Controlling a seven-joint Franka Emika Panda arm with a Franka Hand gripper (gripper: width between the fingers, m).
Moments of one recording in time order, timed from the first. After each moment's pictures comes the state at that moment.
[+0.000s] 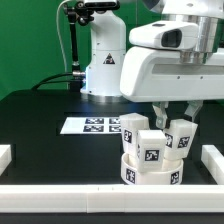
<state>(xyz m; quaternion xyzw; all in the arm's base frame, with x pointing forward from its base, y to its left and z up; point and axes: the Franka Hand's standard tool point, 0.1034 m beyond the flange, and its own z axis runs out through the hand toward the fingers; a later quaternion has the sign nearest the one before) 0.580 0.072 0.083 0.98 0.20 0.01 0.05</state>
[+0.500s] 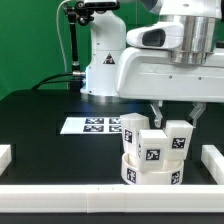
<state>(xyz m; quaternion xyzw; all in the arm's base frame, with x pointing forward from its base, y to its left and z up) 0.580 0.074 0.082 1.00 -0.05 0.02 0.03</state>
